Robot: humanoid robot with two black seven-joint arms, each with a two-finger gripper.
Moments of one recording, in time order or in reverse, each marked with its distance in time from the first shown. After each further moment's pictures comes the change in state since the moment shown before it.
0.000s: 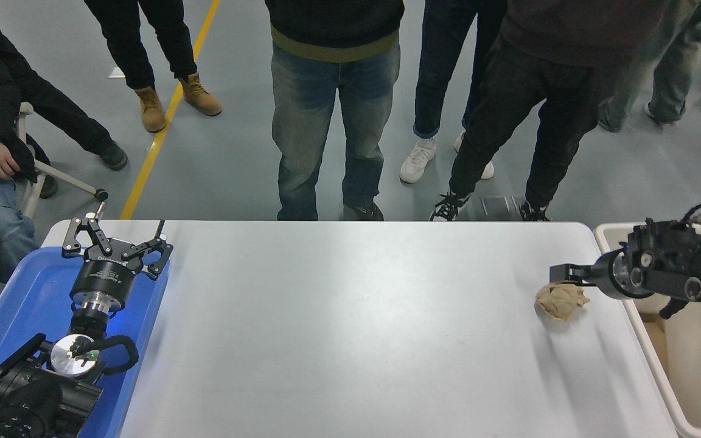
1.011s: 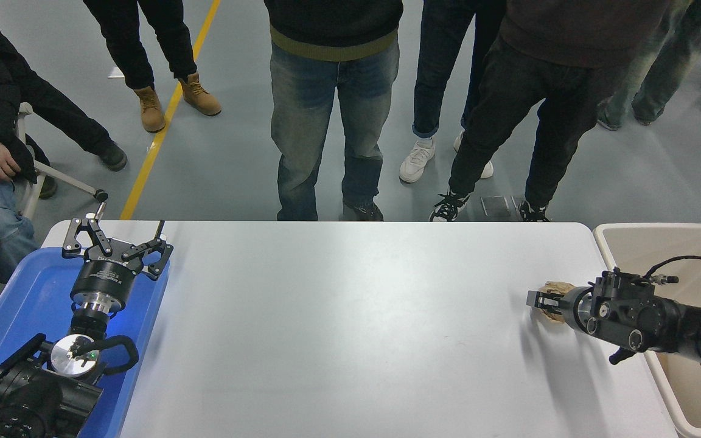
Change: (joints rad) left arm 0.000 0.000 0.000 0.000 0.000 0.000 0.000; right arm -0.195 0.113 0.122 -0.166 -0.001 -0.108 0.000
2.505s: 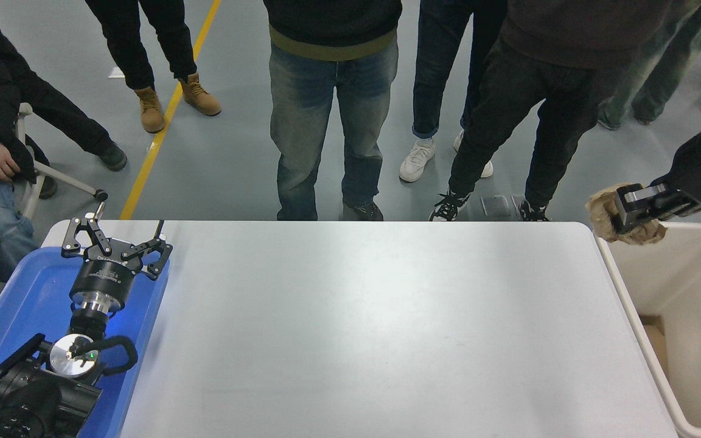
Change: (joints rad) left arm 0.000 0.003 0.000 -0.001 0.000 0.000 0.002; right arm 1.516 -0.289 -0.740 0.955 0.031 0.698 0.156
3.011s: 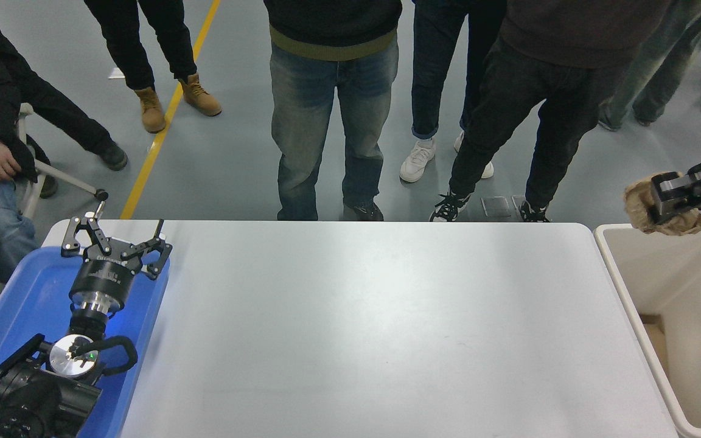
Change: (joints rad) left arm 0.000 -0.001 0.000 0.000 0.000 0.000 0.000; right arm -0.153 -0.105 -0.057 -0.219 -0.104 -0.105 -0.002
